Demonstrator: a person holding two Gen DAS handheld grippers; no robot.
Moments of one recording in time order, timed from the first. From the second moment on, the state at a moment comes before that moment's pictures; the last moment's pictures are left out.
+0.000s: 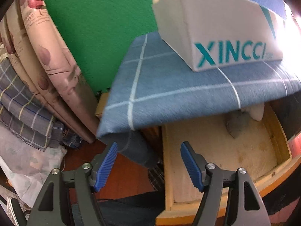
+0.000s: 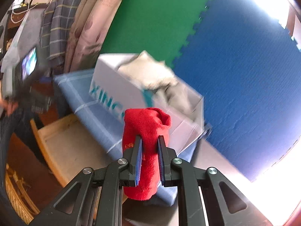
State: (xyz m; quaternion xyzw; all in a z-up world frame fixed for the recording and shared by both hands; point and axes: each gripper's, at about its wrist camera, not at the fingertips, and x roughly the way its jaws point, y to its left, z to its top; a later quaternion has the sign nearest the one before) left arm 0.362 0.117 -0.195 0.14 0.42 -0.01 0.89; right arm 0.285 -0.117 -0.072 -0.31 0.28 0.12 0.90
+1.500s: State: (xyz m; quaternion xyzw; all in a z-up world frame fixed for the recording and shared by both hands) left arm 0.353 0.078 -0.254 0.13 0.47 -0.08 0.87; right arm 0.308 -0.134 -0.205 -0.26 0.54 0.21 0.77
